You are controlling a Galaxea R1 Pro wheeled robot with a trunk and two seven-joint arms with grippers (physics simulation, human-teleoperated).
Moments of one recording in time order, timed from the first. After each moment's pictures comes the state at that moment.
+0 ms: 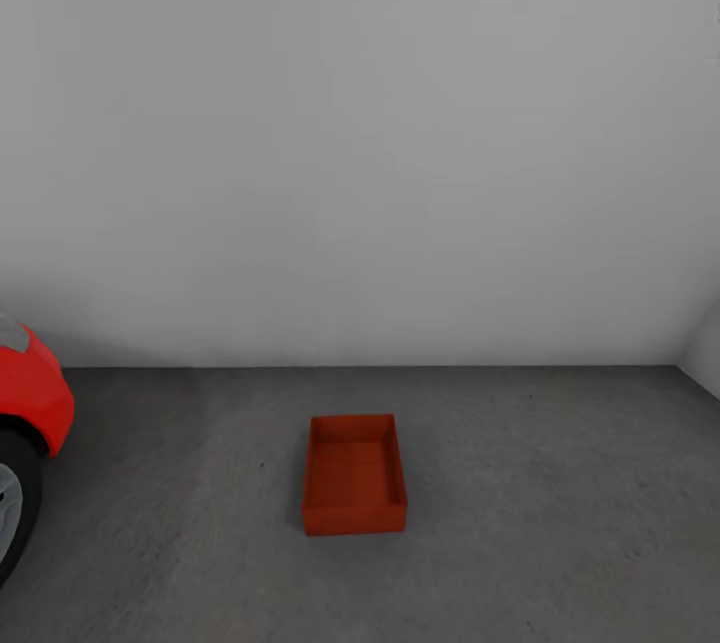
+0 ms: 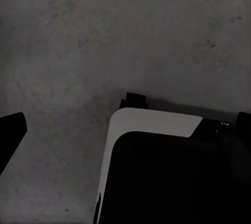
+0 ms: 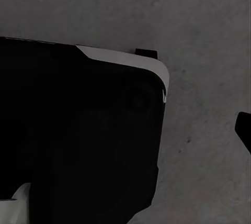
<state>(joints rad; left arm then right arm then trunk) -0.32 0.05 0.04 -0.01 0.13 -0.01 0.04 -0.14 -0.01 0.09 0.03 0.01 -0.22 0.05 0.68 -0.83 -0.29</state>
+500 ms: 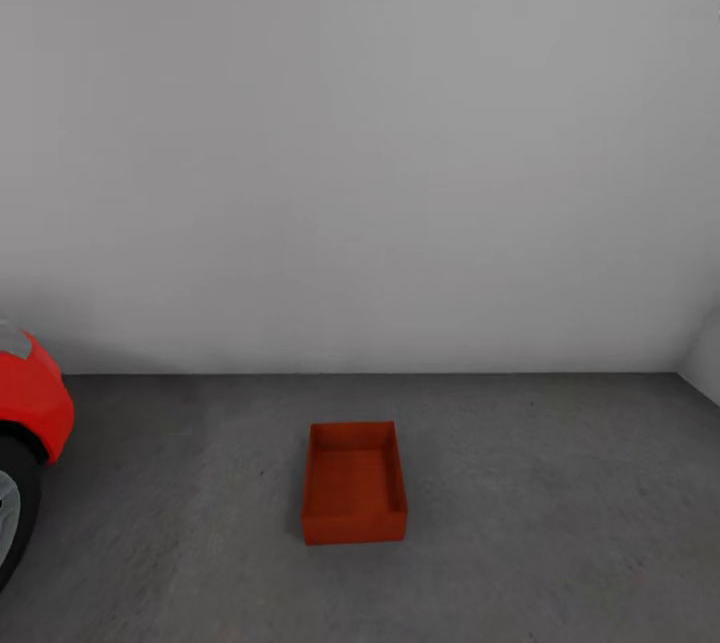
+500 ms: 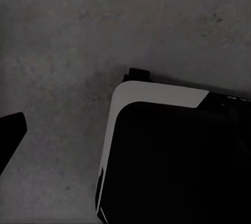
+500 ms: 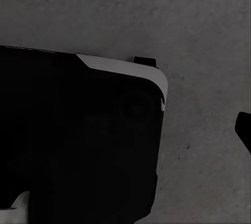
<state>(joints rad) -0.25 0.05 0.04 0.00 0.14 -0.01 0.03 -0.14 -0.01 0.09 0.03 0.01 -0.22 0.05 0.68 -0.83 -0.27</state>
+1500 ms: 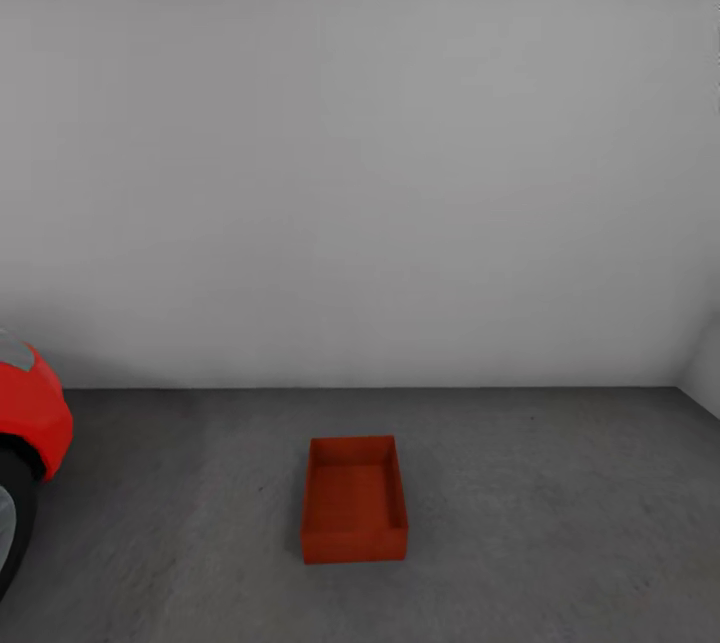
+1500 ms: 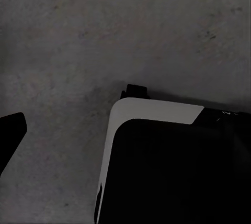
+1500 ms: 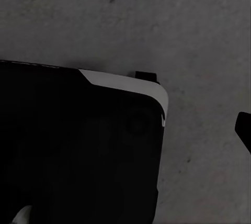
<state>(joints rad) -0.25 0.05 0.04 -0.01 0.13 -0.01 0.03 -0.14 -0.01 0.09 0.03 0.02 -0.21 0.06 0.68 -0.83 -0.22</state>
